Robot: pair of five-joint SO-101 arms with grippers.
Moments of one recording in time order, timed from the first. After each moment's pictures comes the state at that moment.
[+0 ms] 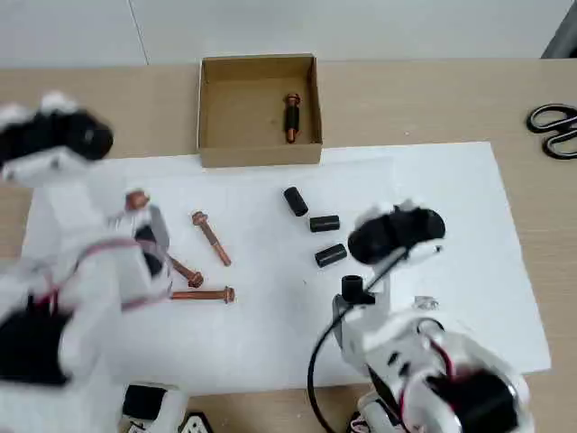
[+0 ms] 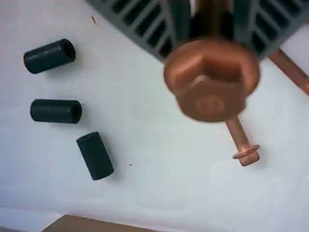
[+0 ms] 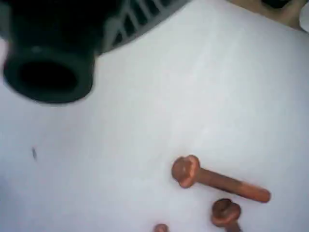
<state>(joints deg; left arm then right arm) 1.3 -50.1 7.1 98.9 23.6 -30.4 -74.7 34.7 97.2 -17.0</state>
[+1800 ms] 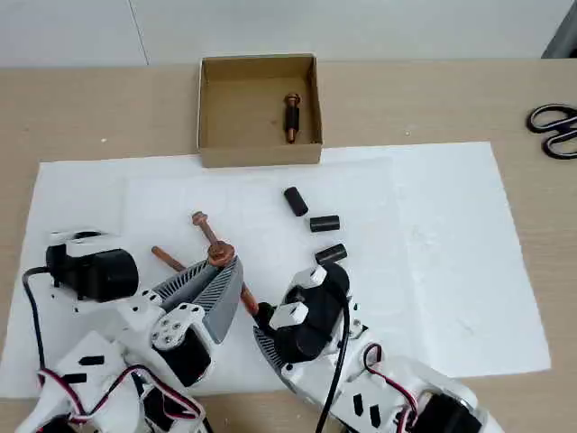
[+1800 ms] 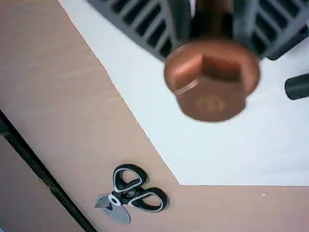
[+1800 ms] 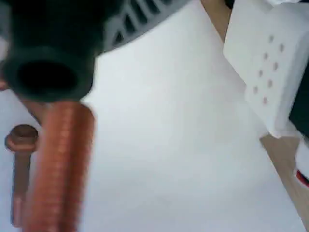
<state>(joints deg) 31.5 -92.4 46.0 73.5 35.8 -57.4 -97.3 63.3 70.4 -6.1</state>
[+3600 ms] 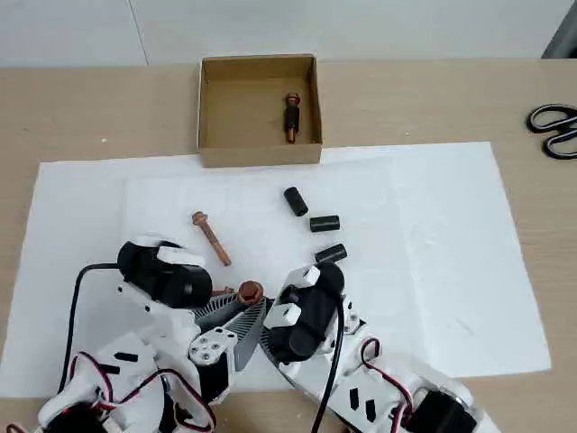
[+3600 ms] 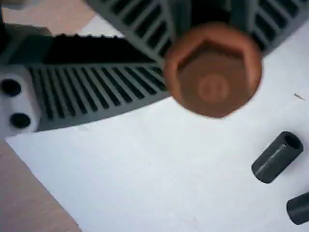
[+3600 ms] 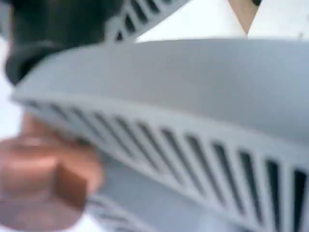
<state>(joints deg) 40.2 -92.5 52.6 82.6 28.9 -55.1 -97.1 63.6 67.4 -2.4</state>
